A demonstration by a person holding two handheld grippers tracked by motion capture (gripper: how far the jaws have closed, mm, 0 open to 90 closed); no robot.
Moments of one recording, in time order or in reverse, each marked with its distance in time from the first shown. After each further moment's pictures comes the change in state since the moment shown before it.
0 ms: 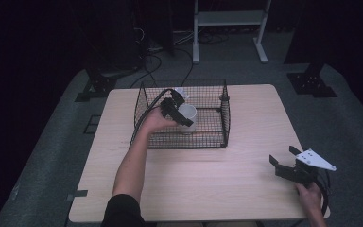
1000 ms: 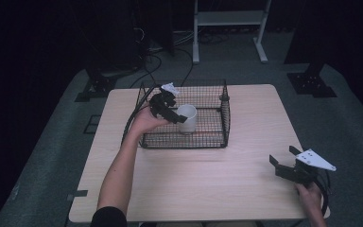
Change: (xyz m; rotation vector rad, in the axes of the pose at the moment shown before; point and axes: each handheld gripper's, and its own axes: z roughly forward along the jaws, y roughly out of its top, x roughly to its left) left arm -0.022 -0.009 -0.058 -0.124 0.069 0.027; right arm 0.000 0.000 0.000 -0.001 -0.001 -0.001
